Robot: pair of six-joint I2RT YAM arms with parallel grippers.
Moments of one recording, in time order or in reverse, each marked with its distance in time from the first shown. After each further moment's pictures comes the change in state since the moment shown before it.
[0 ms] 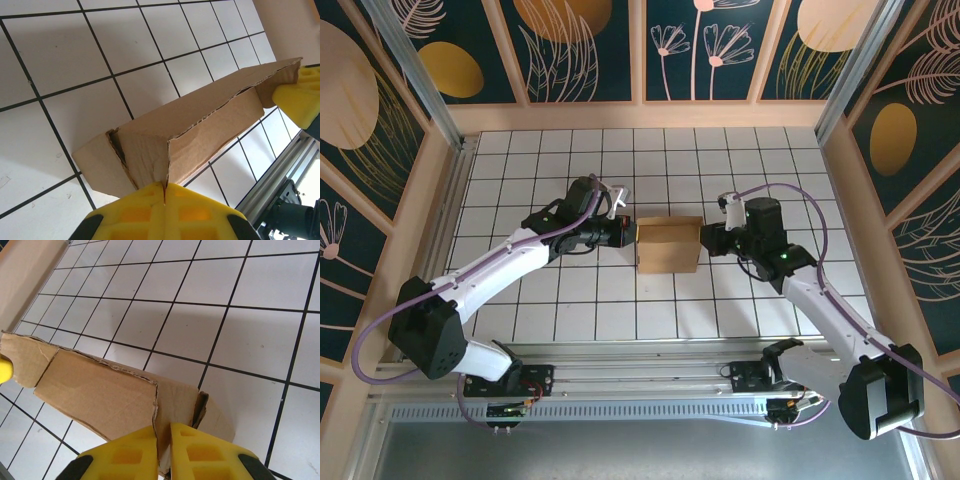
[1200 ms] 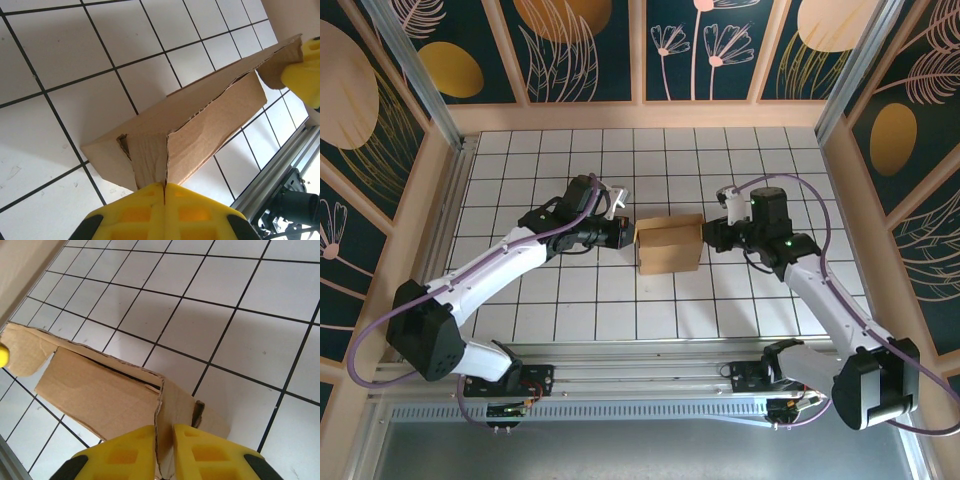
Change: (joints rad) left arm 0.000 -0.013 0.037 -0.084 -0.001 0.045; right arm -0.059 0.047 0.098 -0.114 -0.101 -0.160
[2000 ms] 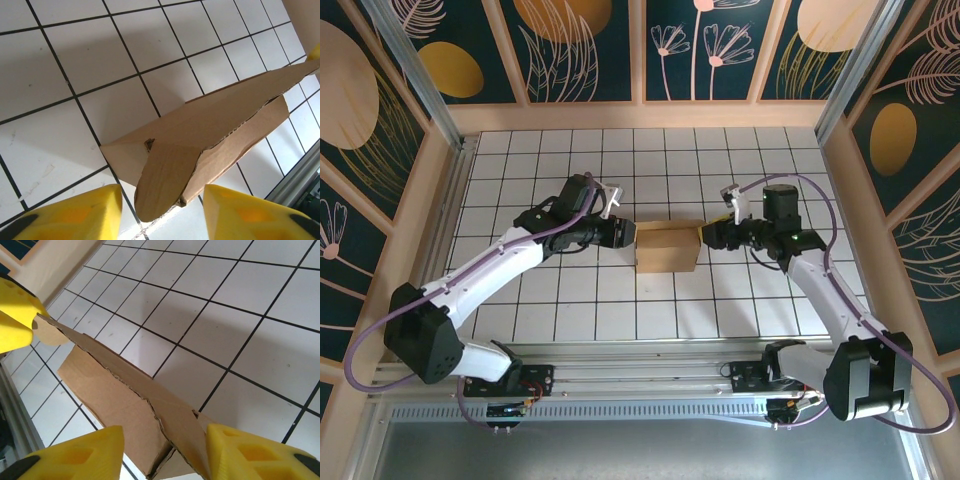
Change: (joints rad) left arm 0.019 -0.017 0.000 -0.033 -0.062 0.050; right arm -0.122 0.049 0.000 0.002 -0.243 -0.151
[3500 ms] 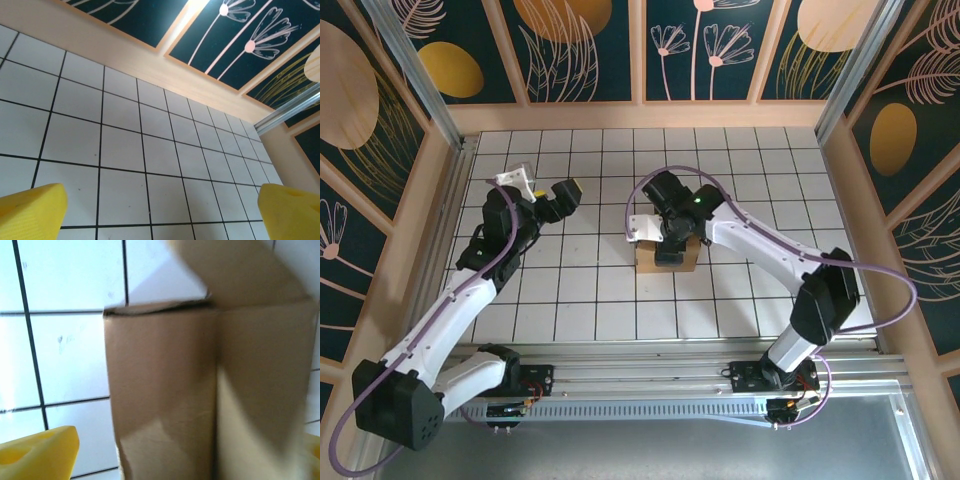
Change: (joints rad) left arm 0.311 -0.362 -0.333 0.477 -0.210 -0.201; right arm 0.600 0.465 0.621 -0.550 0.720 -0.816
